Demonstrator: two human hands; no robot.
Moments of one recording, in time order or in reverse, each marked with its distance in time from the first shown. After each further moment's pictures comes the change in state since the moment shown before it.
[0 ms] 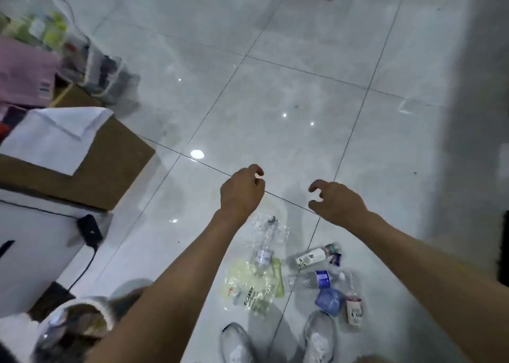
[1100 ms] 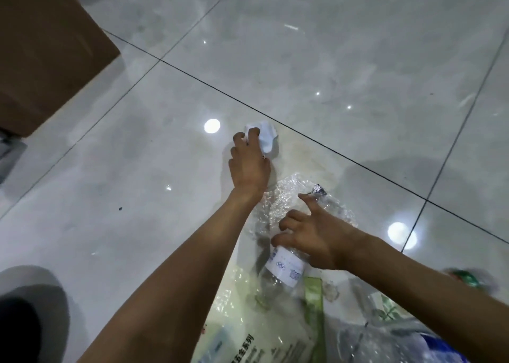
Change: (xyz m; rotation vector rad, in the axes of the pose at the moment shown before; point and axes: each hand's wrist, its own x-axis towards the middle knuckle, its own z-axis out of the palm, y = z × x) left_hand 0.207 -0.279 0.435 -0.057 0.353 -0.164; right_hand 0.262 0.088 0.453 -0.728 -0.090 -1.112
